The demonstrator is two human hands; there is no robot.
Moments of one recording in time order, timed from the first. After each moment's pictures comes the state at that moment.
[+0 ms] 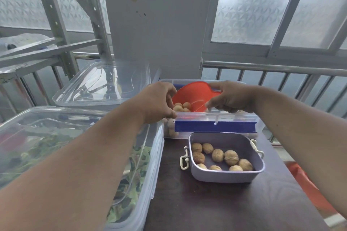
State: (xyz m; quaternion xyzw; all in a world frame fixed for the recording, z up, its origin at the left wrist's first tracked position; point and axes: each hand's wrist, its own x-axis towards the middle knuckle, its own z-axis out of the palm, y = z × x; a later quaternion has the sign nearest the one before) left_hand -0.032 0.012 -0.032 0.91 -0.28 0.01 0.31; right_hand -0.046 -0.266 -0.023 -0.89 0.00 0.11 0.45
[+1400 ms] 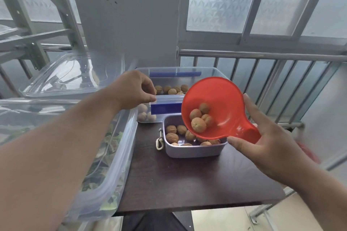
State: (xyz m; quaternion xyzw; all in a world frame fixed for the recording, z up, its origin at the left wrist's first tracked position) left_hand -0.029 0.003 -0.043 0.90 -0.31 0.04 0.30; right_hand -0.287 -0.263 -0.070 -0.92 0.06 -0.20 0.34
